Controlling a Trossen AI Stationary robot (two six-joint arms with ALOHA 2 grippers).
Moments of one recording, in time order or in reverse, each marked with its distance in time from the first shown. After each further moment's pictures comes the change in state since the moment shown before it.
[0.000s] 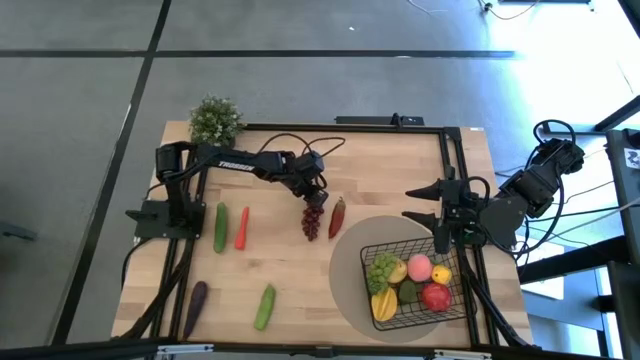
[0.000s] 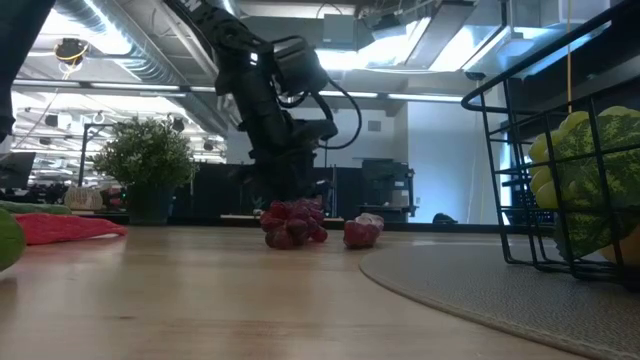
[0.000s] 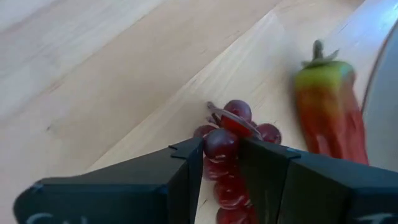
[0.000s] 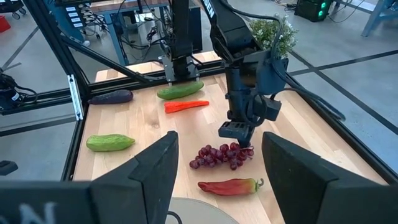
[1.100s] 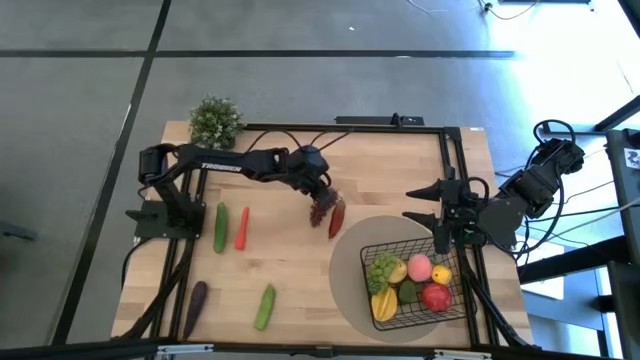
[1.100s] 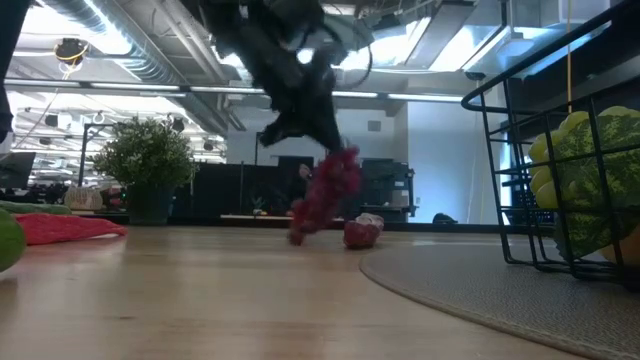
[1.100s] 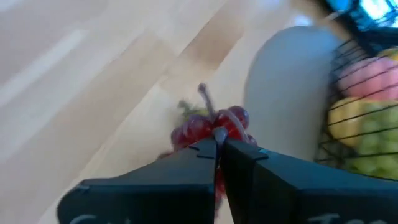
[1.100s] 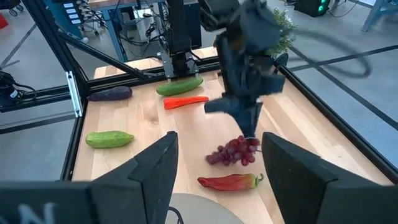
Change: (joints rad) left arm -0.062 -0.129 0.037 0.123 0.021 0.117; right arm 0.000 0.000 0.000 -0.026 -0.007 0.024
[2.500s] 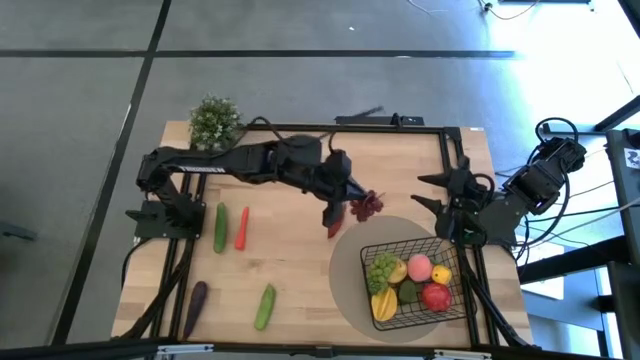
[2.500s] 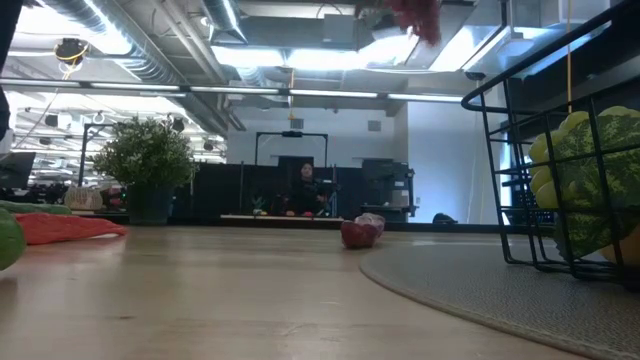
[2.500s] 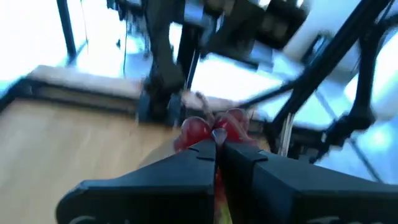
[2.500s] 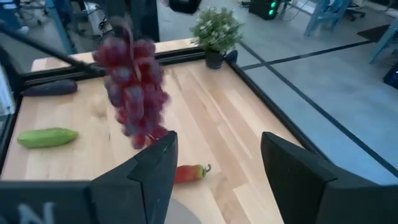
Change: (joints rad) left arm -0.218 0.010 0.602 -0.124 -0.009 0.333; right arm 0.000 -0.043 0.000 -0.206 0.141 0.075
